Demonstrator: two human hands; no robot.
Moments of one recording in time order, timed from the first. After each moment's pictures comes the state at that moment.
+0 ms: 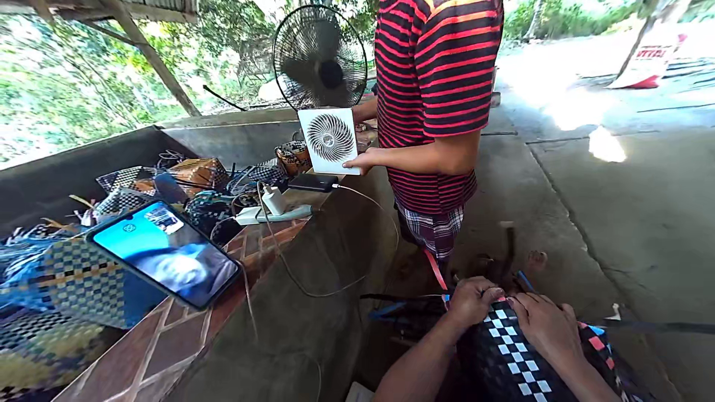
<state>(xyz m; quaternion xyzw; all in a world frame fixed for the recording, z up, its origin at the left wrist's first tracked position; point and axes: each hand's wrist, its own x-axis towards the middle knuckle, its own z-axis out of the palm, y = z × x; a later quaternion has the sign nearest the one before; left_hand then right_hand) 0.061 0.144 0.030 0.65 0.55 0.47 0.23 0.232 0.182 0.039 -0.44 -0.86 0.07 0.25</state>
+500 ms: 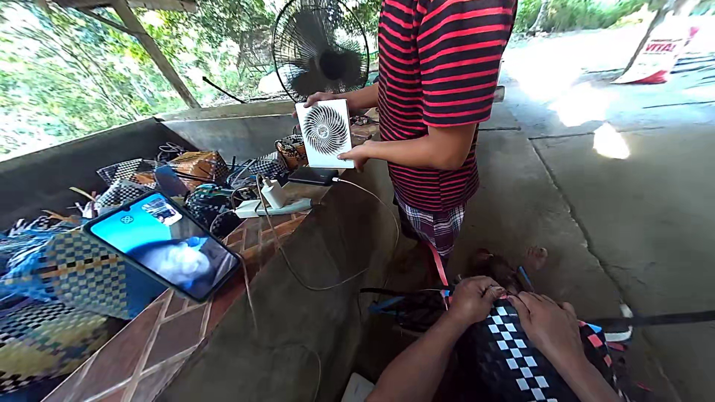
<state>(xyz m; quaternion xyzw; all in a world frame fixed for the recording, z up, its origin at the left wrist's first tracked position) 0.067 0.141 0.031 0.65 0.58 0.42 0.24 0.236 0.182 0.035 -0.43 -0.86 0.07 0.26</state>
